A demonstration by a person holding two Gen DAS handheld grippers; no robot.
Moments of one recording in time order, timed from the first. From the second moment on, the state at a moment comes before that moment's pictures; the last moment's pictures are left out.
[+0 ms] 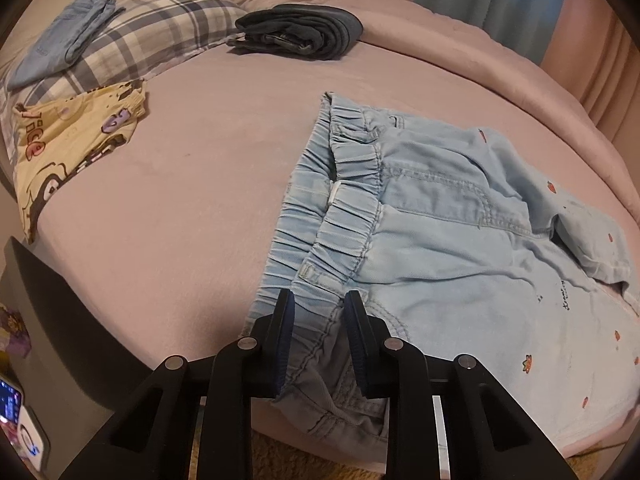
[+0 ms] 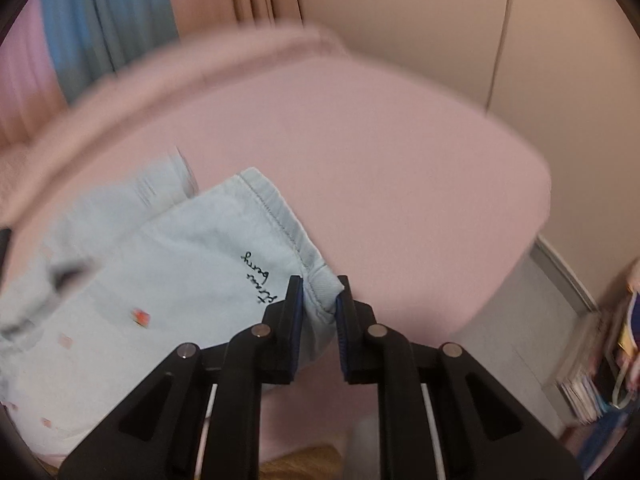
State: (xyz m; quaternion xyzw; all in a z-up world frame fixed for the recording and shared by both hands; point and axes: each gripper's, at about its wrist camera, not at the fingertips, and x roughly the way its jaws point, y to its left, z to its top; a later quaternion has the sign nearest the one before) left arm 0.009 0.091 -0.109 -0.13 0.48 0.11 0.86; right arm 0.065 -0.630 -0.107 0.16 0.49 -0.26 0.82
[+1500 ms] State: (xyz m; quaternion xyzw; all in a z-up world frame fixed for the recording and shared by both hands) left arm 0.138 0.140 -0.071 -0.20 0.51 0.04 0.84; right arm 0.210 -0.589 -0.054 0.03 0.55 -0.14 0.82
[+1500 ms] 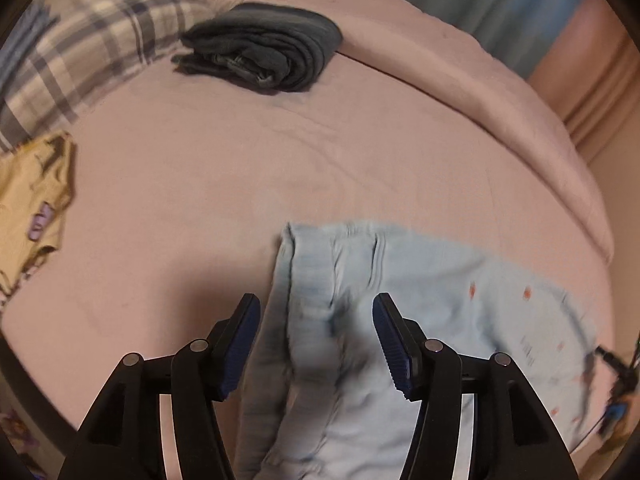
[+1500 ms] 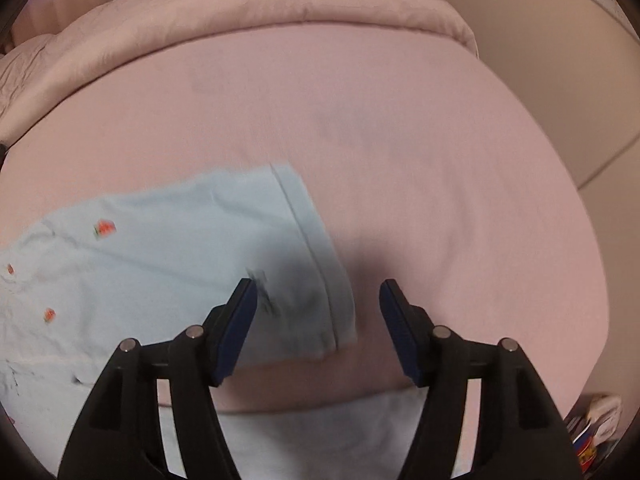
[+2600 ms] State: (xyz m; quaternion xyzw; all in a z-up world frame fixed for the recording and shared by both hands) left arm 0.165 0.151 -0.053 -0.26 0.45 0.04 0.85; right arm 0.235 -0.552 -0.004 0.18 0.40 -0.07 0.90
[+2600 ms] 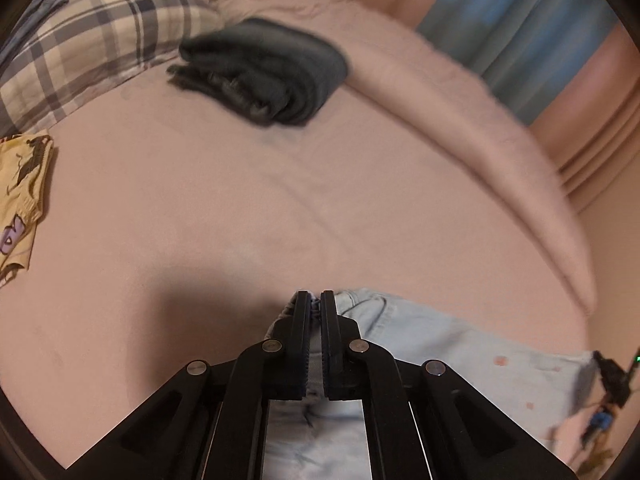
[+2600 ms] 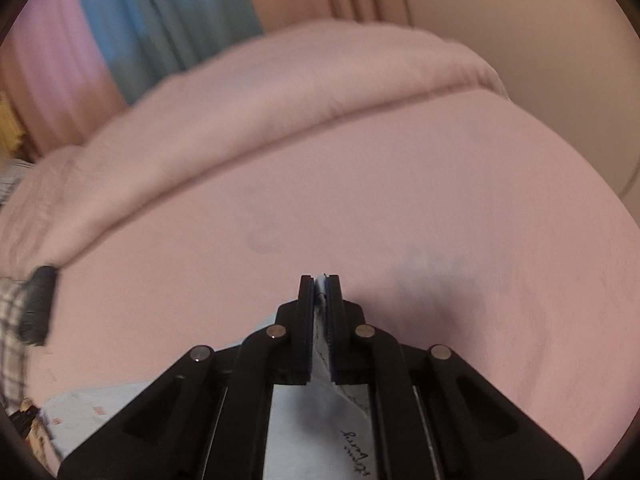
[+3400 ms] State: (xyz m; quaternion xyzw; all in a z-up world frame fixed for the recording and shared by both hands) left arm -0.037 0.159 -0.081 -0.26 0.46 0.08 0.84; right arm -0.055 -0.603 -0.034 0.27 0.40 -0.07 0.87
